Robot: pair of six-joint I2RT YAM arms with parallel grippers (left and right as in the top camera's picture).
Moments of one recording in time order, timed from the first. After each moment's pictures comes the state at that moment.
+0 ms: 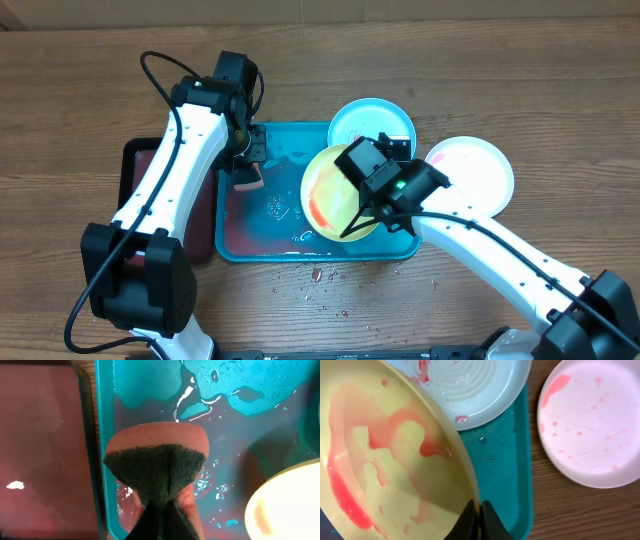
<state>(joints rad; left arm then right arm) -0.22 1.84 1.58 -1.20 -0.04 -0.28 0.72 1.59 1.23 -0.98 0.37 0.72</state>
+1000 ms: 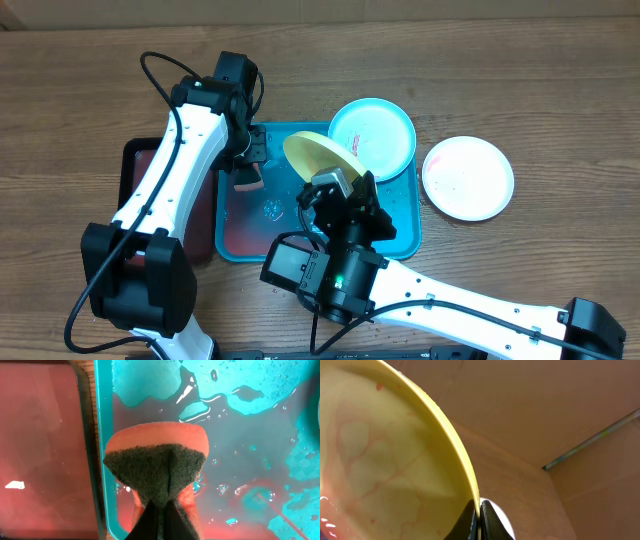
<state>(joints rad) -0.22 1.84 1.58 -1.20 -0.04 -0.28 1.21 1.59 1.31 -1.14 1.35 0.73</state>
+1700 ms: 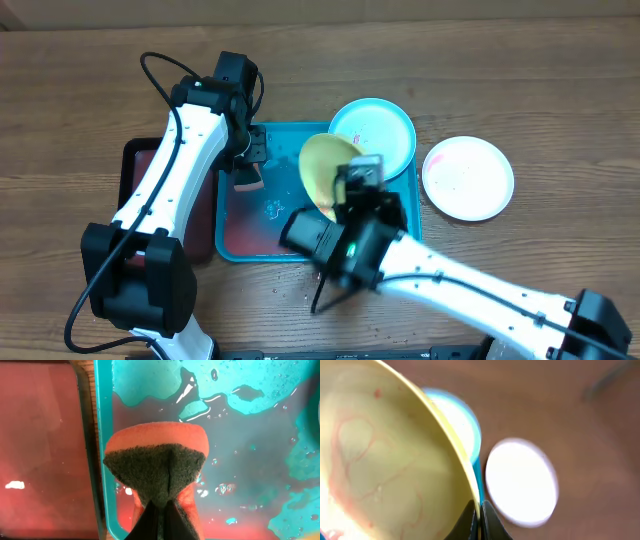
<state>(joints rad) -0.22 1.84 1.58 -1.20 -0.04 -0.28 1.06 1.59 1.31 -1.21 0.97 1.00</state>
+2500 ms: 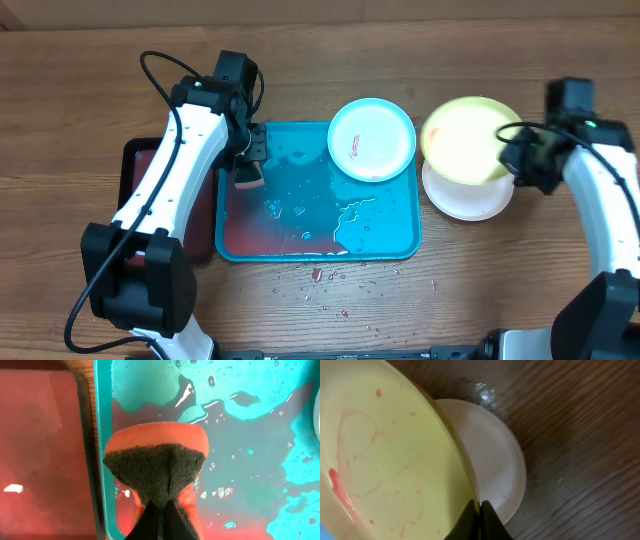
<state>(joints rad) -0.22 1.84 1.58 -1.18 -0.04 -0.28 -0.20 1.59 1.24 -0.97 -0.02 0.57</state>
